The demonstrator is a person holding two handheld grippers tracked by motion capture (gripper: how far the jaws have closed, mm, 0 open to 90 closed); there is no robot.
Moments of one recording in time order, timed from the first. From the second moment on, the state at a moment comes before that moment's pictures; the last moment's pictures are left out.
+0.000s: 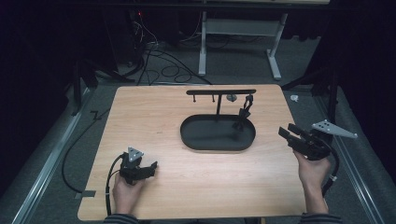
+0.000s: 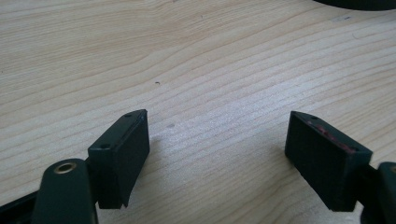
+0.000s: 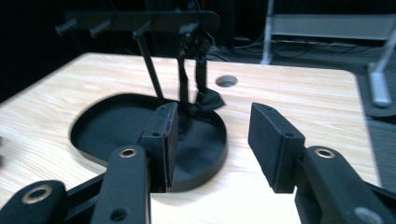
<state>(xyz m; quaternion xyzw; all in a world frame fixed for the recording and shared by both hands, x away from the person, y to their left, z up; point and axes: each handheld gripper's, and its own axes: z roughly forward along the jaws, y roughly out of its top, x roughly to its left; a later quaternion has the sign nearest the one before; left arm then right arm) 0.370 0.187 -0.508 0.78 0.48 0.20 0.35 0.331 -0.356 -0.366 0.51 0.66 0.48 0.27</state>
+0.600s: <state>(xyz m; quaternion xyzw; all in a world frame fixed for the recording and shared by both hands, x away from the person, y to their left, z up) 0.370 0.187 -0.508 0.78 0.48 0.20 0.35 0.319 -0.333 -0.381 0.49 0.69 0.46 0.26</state>
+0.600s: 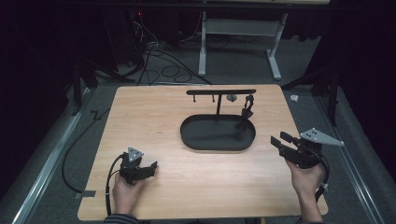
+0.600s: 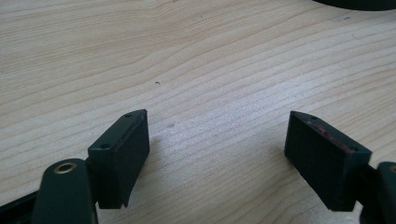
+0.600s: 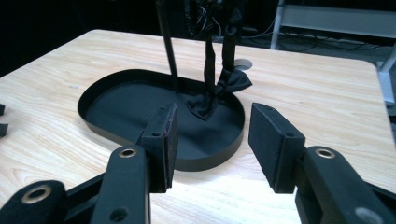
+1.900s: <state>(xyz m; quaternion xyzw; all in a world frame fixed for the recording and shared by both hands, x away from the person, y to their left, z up) 0.370 0.187 -0.508 0.78 0.48 0.20 0.35 0.314 -0.302 -0.434 0.49 0.71 0.45 0.22</state>
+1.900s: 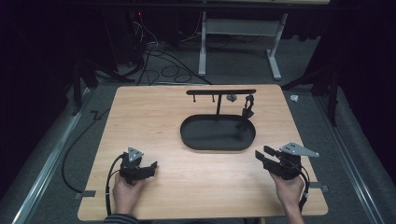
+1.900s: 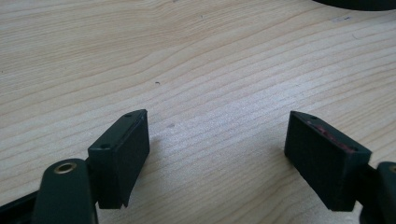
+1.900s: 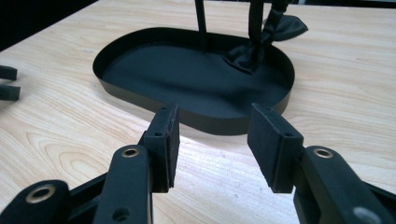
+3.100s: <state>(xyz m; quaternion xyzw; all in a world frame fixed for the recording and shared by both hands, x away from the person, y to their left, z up) 0.370 0.187 -0.508 0.78 0.48 0.20 0.35 0.321 -0.286 -0.468 0.51 0.73 0.41 0.20</state>
